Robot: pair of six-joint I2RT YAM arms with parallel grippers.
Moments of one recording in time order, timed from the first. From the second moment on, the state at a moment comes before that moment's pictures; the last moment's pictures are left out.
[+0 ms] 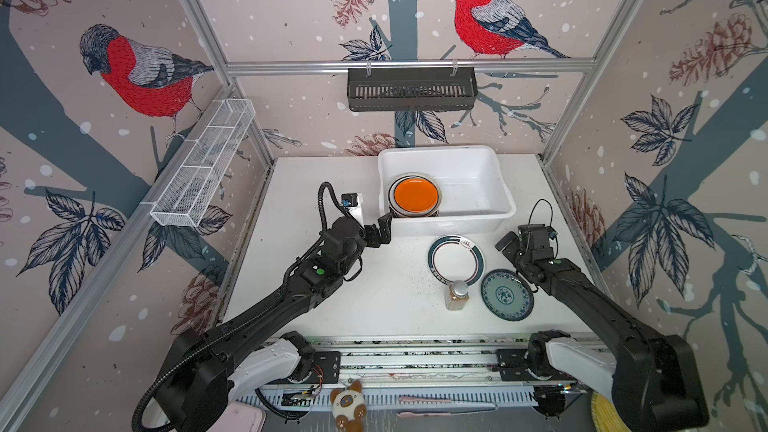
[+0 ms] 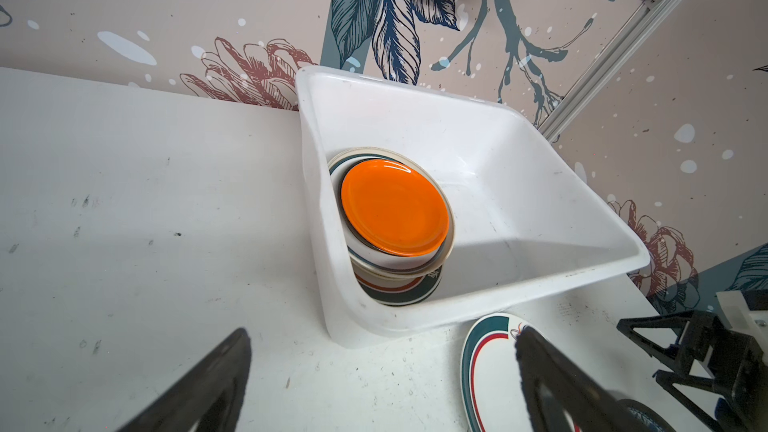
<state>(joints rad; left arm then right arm) -0.65 1.05 0.64 0.14 -0.22 -0.44 0.16 1.09 0.53 -0.34 0.15 0.87</state>
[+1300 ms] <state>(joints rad) -0.65 1.04 0.59 0.16 -0.21 -0.42 0.55 1.00 0.53 -0.78 0.28 1.04</state>
